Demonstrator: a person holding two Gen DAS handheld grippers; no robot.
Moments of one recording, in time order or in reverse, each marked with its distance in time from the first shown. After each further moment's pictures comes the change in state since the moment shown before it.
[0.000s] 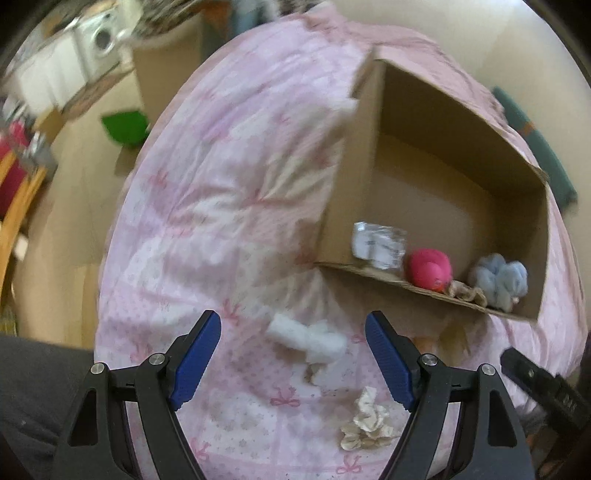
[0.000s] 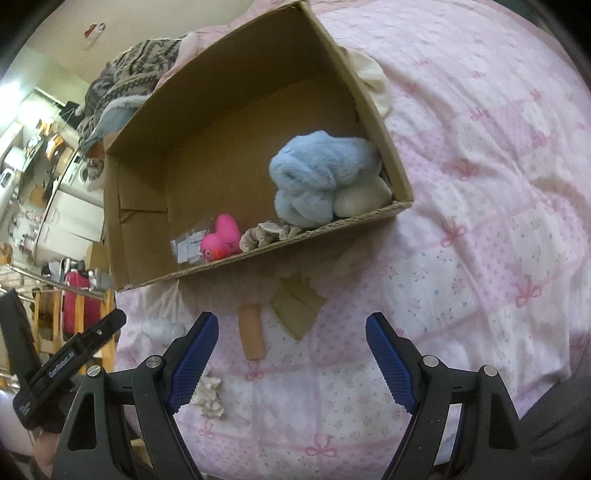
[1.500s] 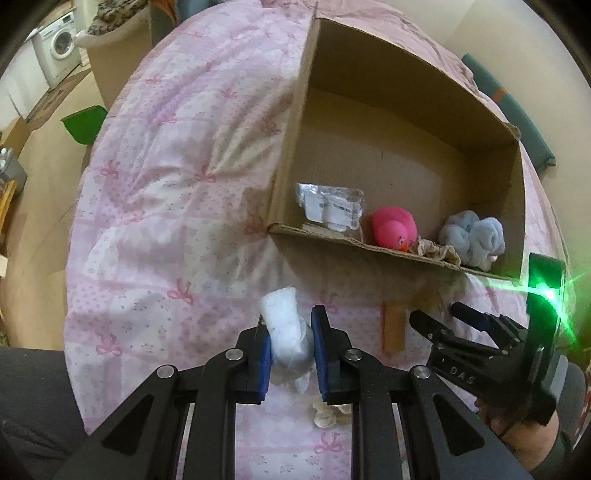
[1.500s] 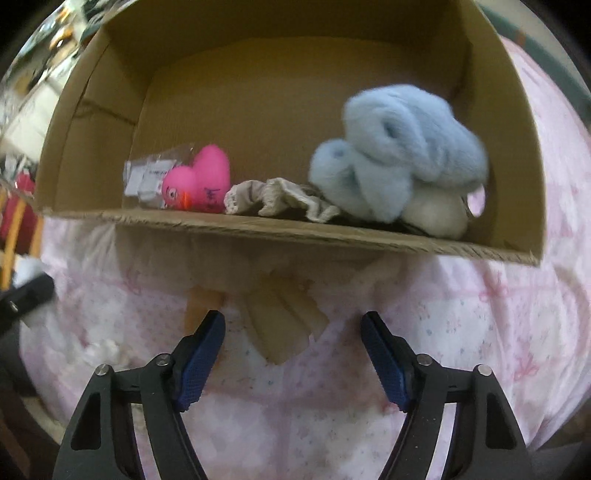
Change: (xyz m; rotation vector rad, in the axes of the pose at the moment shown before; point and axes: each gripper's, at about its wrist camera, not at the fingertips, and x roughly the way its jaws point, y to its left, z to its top) left arm 0.007 -0.030 -0.003 0.125 0.080 -0.087; right arm 0.074 0.046 -0.001 -0.365 0.107 -0.284
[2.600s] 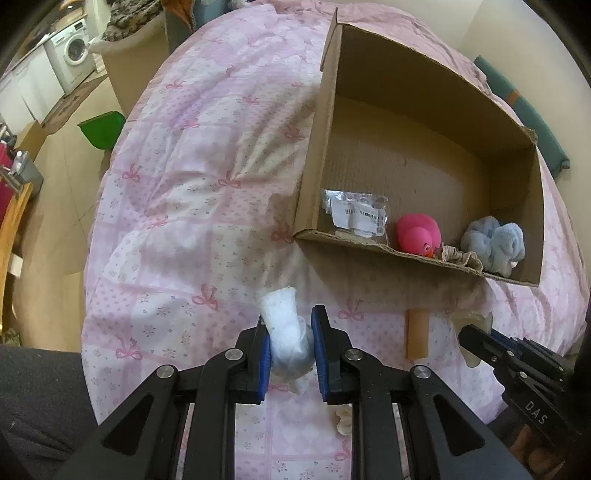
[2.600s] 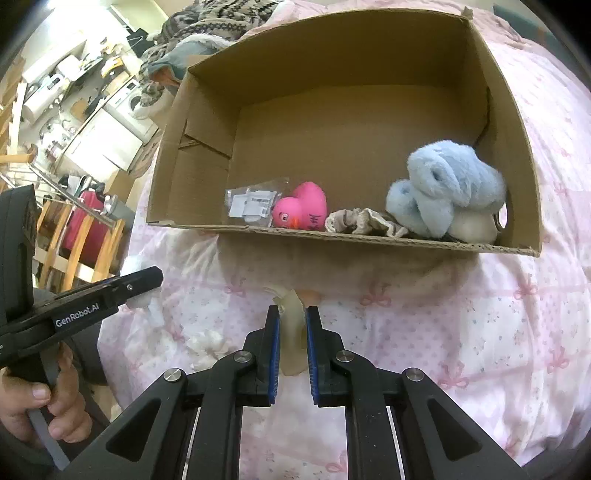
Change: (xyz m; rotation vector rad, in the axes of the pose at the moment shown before) left arm -0.002 0.007 -0.002 -0.003 -0.027 0.070; right arm -0.054 0.008 -0.014 0.005 -0.121 0.302
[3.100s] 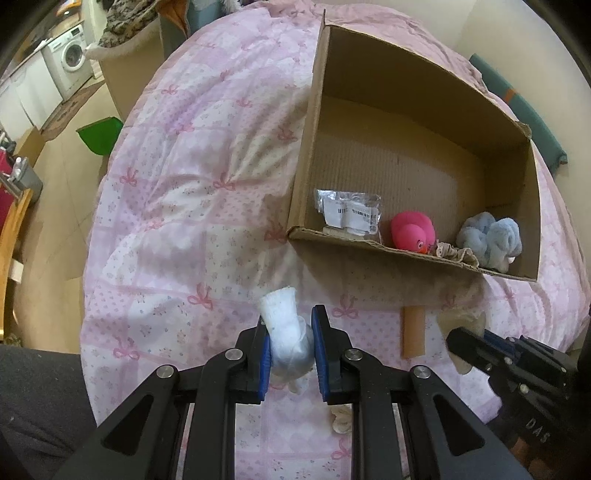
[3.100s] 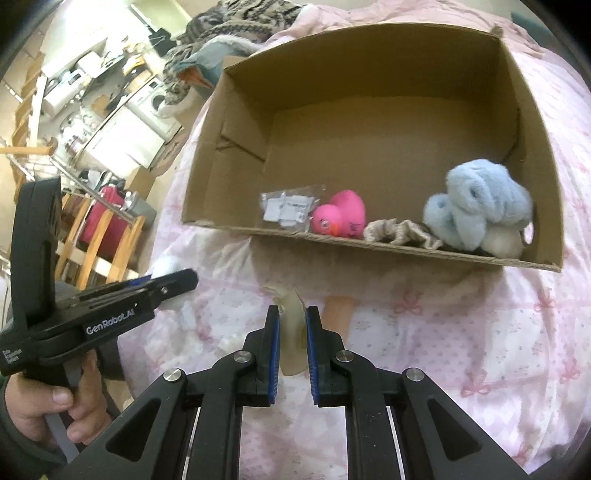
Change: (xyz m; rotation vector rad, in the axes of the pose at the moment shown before) left arm -0.005 -0.008 -0.004 0.019 -0.019 0.007; right arm -0.002 0.016 -0.001 -0.050 -0.014 0.075
